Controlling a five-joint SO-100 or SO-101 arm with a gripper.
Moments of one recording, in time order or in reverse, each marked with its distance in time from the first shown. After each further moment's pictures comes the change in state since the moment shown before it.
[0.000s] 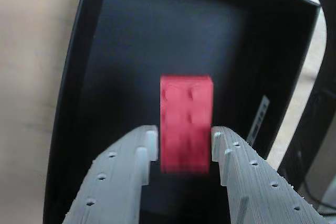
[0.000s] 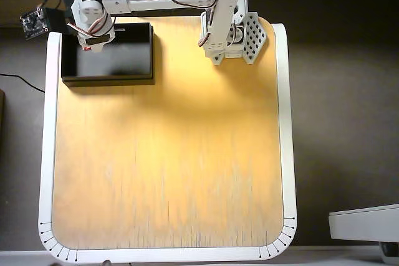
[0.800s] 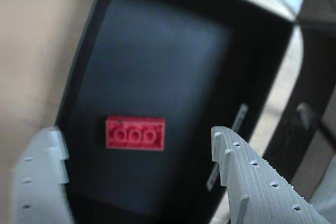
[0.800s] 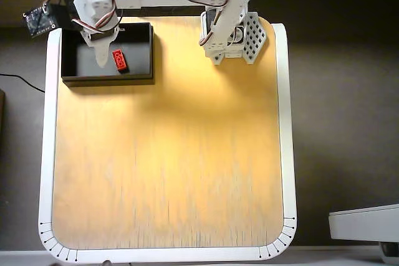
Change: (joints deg) arm 0.0 9.8 1.4 0.4 4.5
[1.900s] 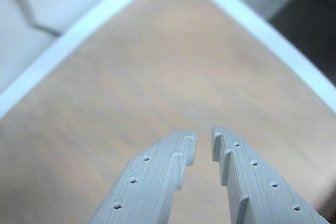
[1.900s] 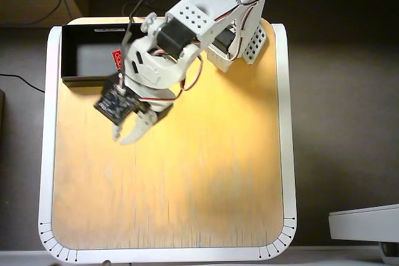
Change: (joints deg) arm -49.0 14.1 0.1 -12.3 -19.8
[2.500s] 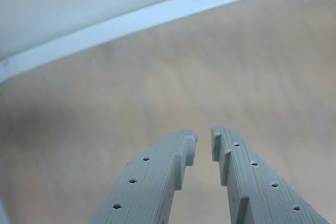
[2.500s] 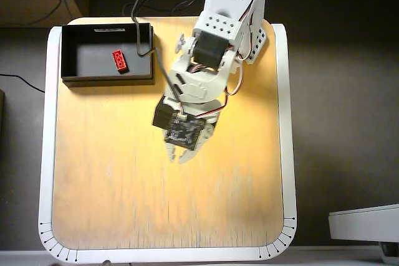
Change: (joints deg) arm -19.2 10.4 12.5 0.0 2.8
